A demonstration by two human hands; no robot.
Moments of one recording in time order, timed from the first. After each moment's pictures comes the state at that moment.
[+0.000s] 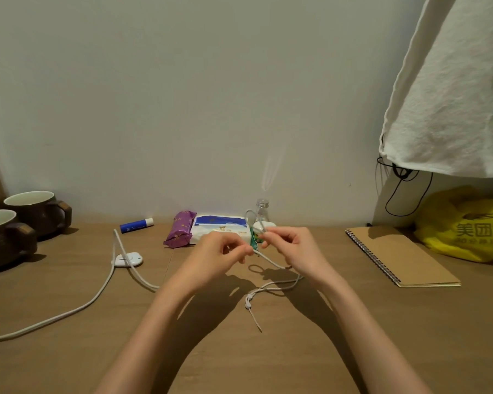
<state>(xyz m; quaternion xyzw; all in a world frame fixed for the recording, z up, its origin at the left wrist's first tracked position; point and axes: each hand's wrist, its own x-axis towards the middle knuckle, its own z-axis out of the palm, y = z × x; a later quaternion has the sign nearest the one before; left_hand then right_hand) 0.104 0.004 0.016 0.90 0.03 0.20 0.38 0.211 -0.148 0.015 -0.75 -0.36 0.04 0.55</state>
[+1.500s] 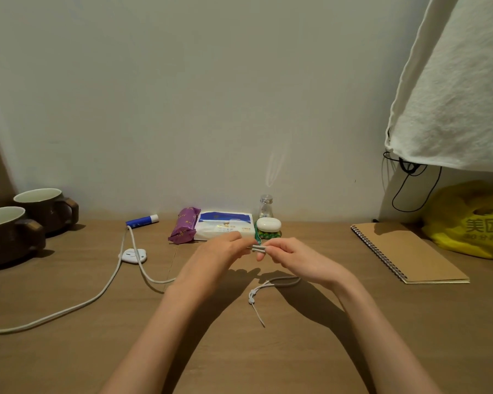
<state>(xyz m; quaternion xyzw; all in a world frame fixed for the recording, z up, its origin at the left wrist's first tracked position) 0.116 0.014 -0.010 0.97 -0.03 0.22 0.06 0.205 -0.156 0.019 -0.80 -0.44 0.17 0.36</state>
